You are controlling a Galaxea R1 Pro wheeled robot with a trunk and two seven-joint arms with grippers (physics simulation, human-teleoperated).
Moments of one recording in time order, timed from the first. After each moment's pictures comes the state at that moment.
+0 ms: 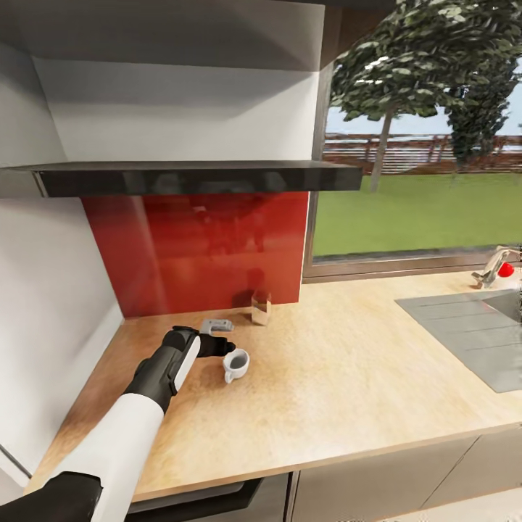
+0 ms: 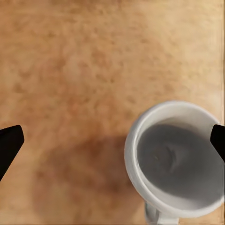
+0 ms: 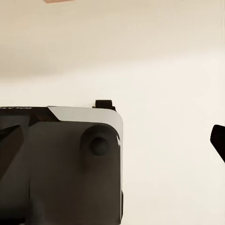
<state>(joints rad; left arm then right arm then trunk) -0.84 -0.11 -0.08 -0.81 0.02 0.81 -0.09 -0.25 0.00 0.17 -0.03 -0.14 -0.08 -0.08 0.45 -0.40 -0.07</state>
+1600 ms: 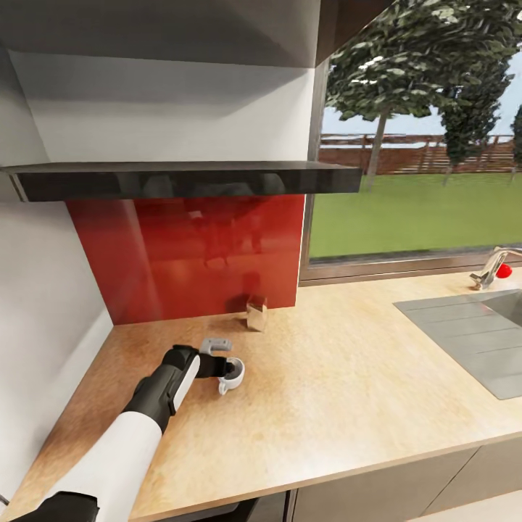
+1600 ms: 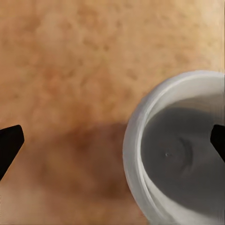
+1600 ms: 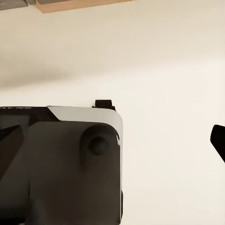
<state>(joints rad) -0.77 -0.11 -0.07 -0.78 0.02 0.79 -0.09 -0.25 0.00 0.17 -0.03 -0.14 -0.08 -0.08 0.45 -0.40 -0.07</state>
